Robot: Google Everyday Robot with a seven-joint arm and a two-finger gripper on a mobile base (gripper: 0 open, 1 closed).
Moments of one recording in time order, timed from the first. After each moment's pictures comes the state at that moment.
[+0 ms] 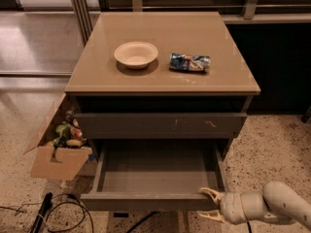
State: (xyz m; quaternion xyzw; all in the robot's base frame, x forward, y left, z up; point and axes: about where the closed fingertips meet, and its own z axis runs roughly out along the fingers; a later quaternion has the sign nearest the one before) arm 0.392 -0.169 0.429 -0.61 0.62 0.31 0.37
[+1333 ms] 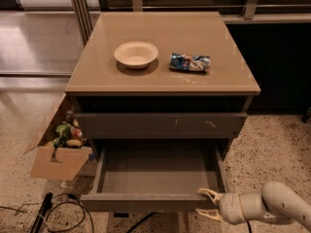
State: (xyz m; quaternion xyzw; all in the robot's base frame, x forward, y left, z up) arm 0.392 -0.168 0.429 -0.61 0.62 0.31 0.37
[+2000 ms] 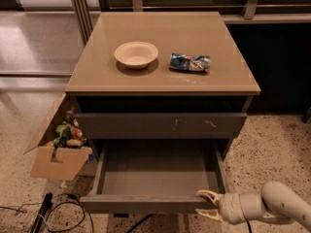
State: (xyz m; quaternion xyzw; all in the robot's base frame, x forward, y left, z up) arm 0.392 -0.168 0.429 -0.61 0.62 0.31 0.37
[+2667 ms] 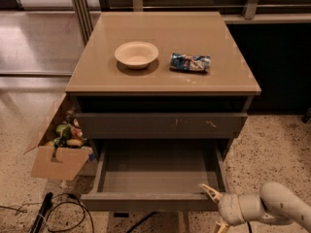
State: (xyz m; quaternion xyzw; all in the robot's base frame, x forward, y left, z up) arm 0.392 -0.168 0.429 -0.61 0.62 0.31 0.37
